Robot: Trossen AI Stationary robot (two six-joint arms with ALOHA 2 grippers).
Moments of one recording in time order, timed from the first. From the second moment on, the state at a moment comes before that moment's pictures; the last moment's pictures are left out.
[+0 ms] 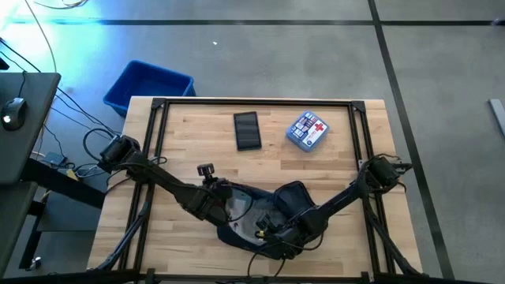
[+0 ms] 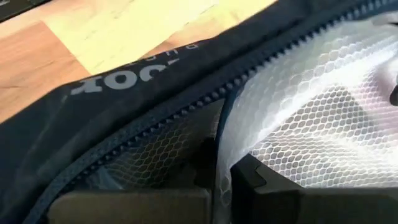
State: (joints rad) left arm -0.50 1.77 1.29 -1.18 -0.79 -0.68; right arm 0.59 2.05 1.29 -0.24 0.15 -0.39
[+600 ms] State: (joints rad) left arm -0.63 1.76 1.21 -1.41 -0.85 -1.19; right arm 0.51 2.05 1.29 -0.09 0.58 -0.21
